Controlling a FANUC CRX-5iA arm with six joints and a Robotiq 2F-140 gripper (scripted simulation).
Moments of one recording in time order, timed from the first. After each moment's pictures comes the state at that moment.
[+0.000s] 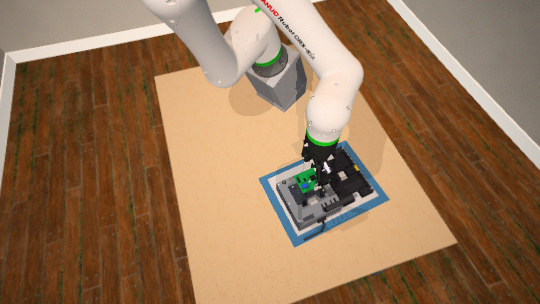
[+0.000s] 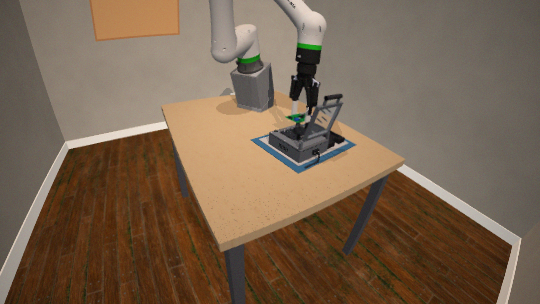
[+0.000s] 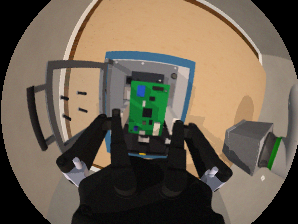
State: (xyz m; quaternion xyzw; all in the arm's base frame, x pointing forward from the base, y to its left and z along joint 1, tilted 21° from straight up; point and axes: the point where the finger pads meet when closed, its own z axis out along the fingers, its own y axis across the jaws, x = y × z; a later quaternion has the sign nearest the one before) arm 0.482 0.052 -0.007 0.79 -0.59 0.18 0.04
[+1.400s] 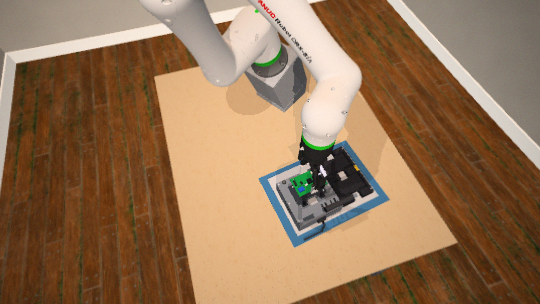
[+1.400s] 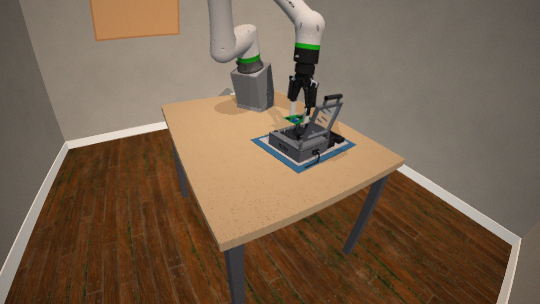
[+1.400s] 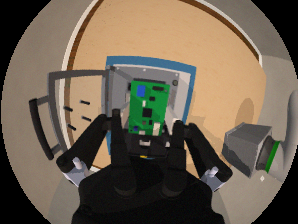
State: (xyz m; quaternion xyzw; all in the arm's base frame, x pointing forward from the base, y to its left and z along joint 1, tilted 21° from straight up) arm 0.492 0.038 0.000 0.79 -0.59 0.18 0.04
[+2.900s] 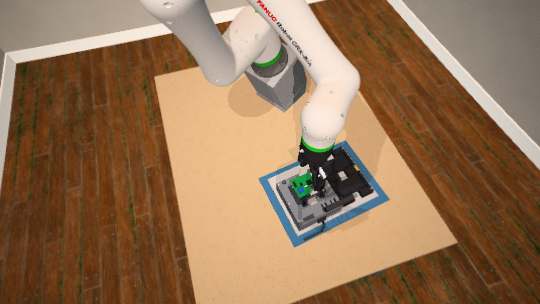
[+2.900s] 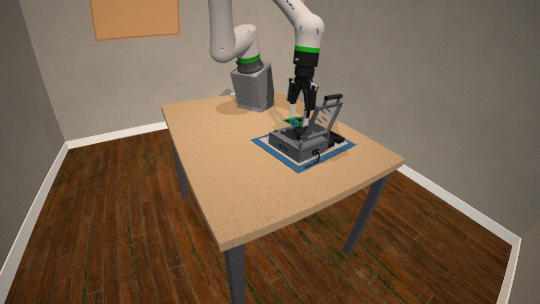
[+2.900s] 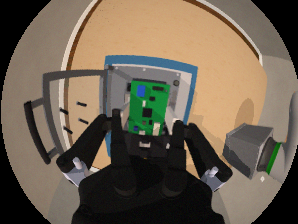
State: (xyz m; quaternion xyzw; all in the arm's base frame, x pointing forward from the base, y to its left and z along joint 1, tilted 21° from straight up) arm 0.494 0.035 -0.010 0.79 -0.59 0.18 0.04
